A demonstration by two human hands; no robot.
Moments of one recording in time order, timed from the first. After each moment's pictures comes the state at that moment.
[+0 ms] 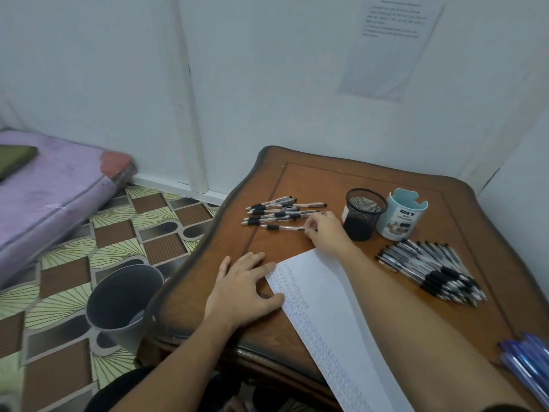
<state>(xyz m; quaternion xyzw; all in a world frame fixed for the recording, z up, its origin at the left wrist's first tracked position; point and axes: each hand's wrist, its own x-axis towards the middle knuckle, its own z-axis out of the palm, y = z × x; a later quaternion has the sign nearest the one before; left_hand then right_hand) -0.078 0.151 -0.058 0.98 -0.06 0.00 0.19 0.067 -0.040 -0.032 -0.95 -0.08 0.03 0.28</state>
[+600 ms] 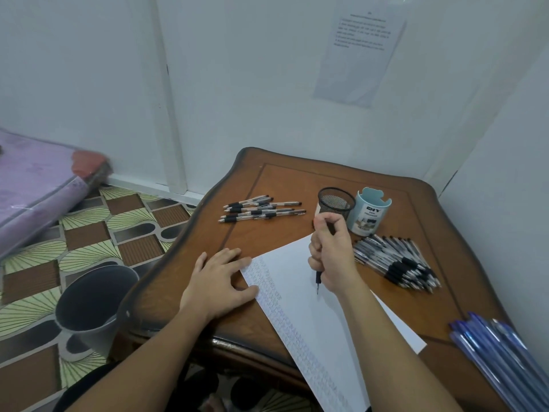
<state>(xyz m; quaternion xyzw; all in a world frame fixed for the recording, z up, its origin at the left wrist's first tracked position) -0.078 0.150 -0.060 0.98 -0.06 0.01 0.20 -0.035 -0.073 0.002 -0.61 0.03 0.01 0.79</state>
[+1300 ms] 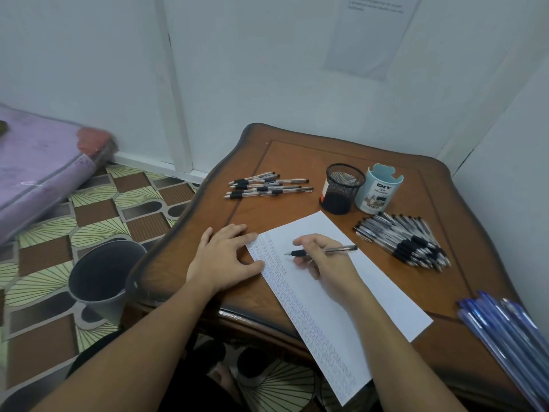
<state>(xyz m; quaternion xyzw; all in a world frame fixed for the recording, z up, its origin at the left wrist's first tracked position) -0.077 0.150 -0.065 0.98 -0.05 0.02 0.21 -0.069 -0.082 -0.047 -0.71 -0.04 0.10 0.69</state>
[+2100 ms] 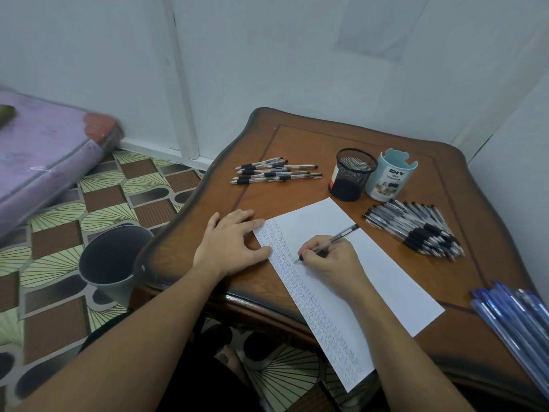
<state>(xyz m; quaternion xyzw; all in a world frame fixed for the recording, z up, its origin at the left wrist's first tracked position) -0.076 0.150 -0.066 0.98 -0.06 0.02 0.20 -0.083 -0.079 -0.061 -0.79 -0.08 0.07 0.60</state>
